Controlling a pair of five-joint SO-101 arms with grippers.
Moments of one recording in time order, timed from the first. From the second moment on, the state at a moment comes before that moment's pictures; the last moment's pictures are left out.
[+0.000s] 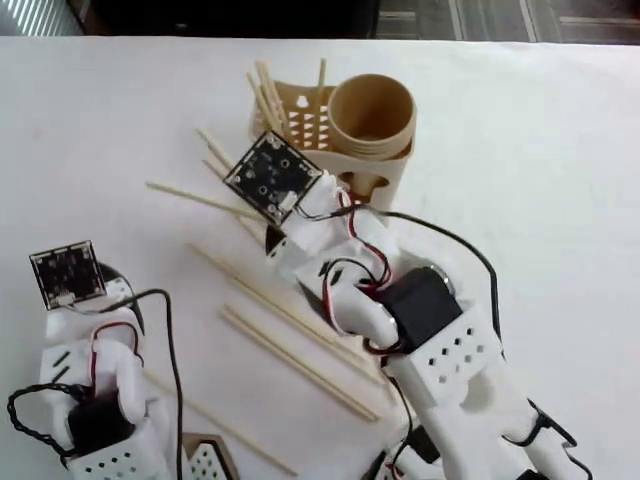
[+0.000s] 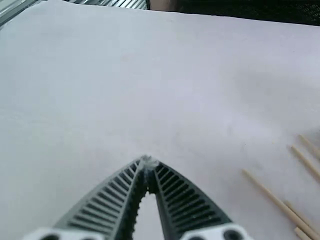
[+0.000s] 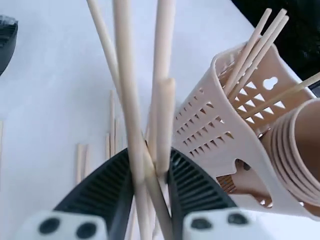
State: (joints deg) left arm -26.9 -103.4 85.7 55.6 -5.2; right arm -40.0 -38.8 17.8 68.3 20.2
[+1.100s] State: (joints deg) left arm -26.9 -103.4 85.7 55.6 -5.2; right arm -35.8 -25.0 1.2 33.1 20.2
